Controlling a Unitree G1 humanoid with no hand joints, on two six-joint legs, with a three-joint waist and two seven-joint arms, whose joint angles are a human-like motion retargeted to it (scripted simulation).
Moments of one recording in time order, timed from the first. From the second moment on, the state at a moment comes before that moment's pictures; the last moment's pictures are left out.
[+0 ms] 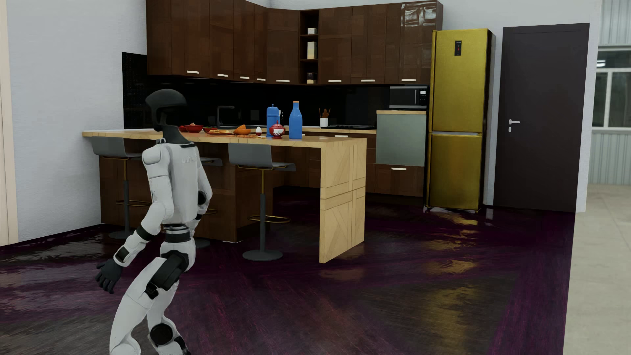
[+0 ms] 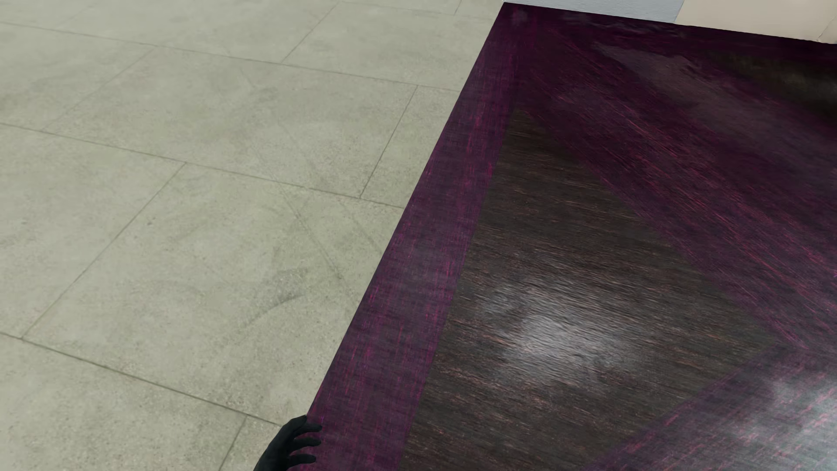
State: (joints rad) body -0.50 -0.31 -0.14 0.12 0.00 -0.01 -0.02 0.05 0.04 1.12 0.82 0.17 0.26 -0.25 -0.54 0.18 -0.24 0.11 0.00 -0.08 0.01 0.60 0.73 0.03 -0.01 0.03 0.07 -0.04 -0.17
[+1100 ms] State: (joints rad) body -0.45 -0.27 -0.11 0.12 0.02 0.01 -0.03 0.10 0.03 0.83 0.80 0.22 0.23 -0.40 -0.52 0.22 -0.18 -0.02 0.04 -0.02 0.07 0.64 0.67 0.08 -0.03 -0.06 0.09 -0.11 -0.18
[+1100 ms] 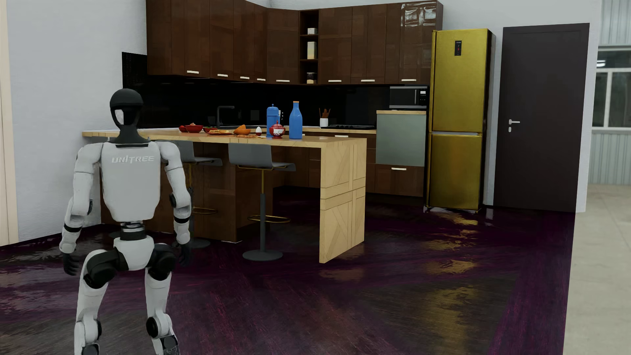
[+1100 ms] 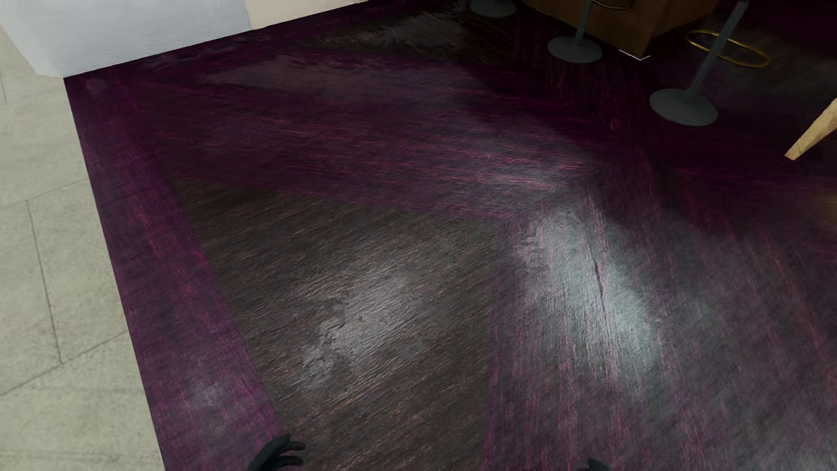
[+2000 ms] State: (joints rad) body -0.40 -0.36 -0.15 0.16 -0.06 -0.05 0.06 0.01 0.04 1.05 0.87 0.10 0.24 -0.38 -0.52 0.16 -0.22 -0.04 0.03 -0.14 -0.02 0.58 0.72 -0.03 0.00 0.02 0.08 0.03 -0.12
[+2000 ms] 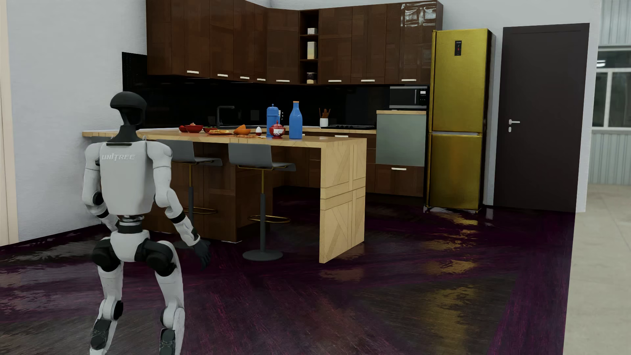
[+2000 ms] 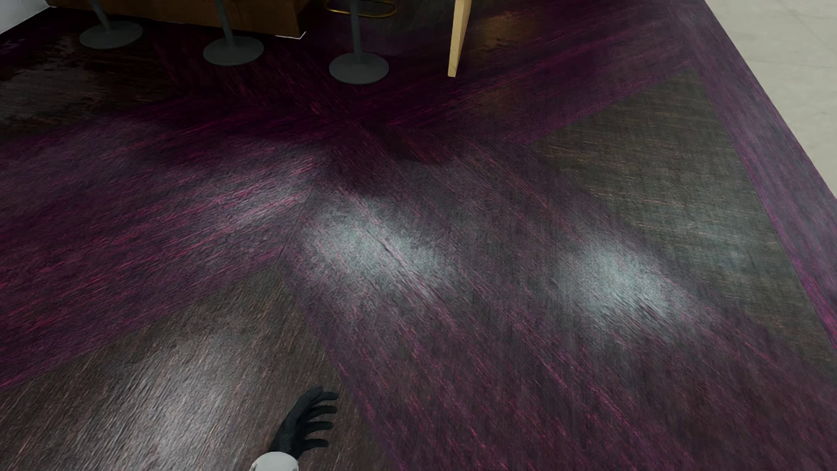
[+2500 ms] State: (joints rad) body -0.44 -0.30 -0.13 0.16 -0.01 0.00 -0.05 0.10 0.01 0.76 0.79 0.23 0.23 -0.35 -0.51 0.21 -0.16 -0.12 0.06 -0.04 0.06 0.64 0.68 0.00 -0.03 -0.03 0.05 -0.05 -0.19
